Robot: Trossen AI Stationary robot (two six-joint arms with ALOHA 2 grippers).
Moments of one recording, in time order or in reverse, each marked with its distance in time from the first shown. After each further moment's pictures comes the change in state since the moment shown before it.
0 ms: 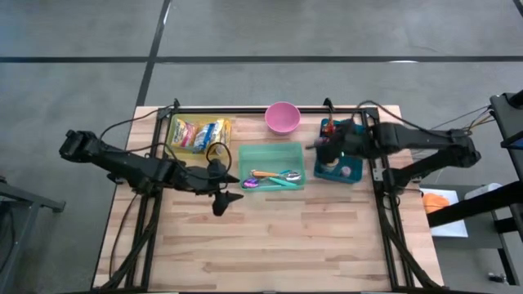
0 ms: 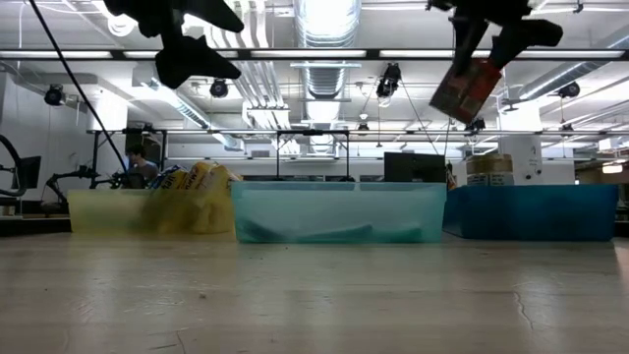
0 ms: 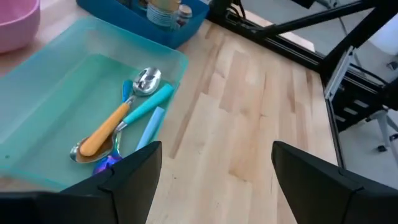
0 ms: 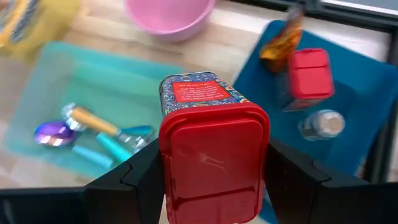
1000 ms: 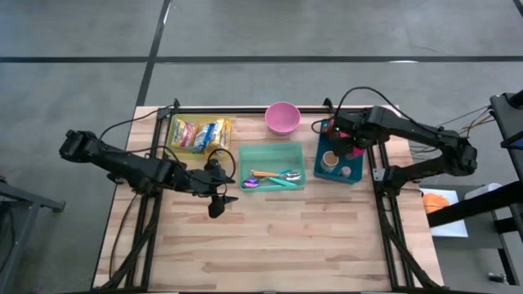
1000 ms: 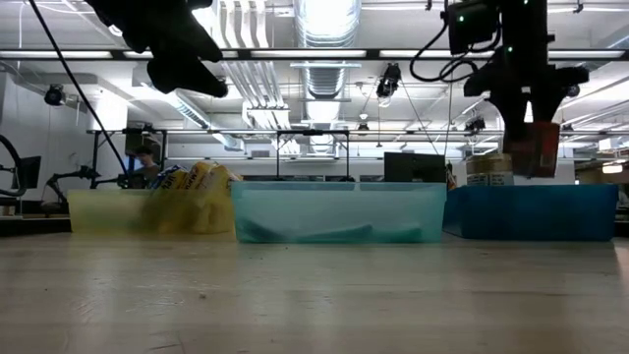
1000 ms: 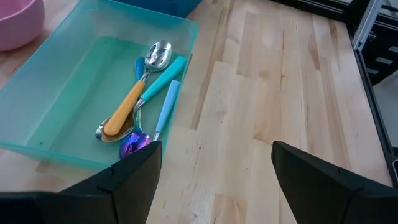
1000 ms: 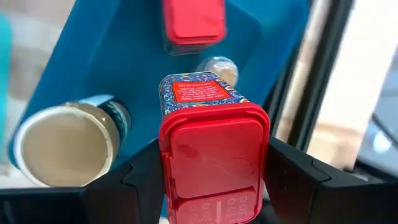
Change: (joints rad) left arm 0.000 0.000 0.000 -0.126 0.004 0.115; right arm -0.451 0.011 -0.188 -0.152 -0.218 -0.286
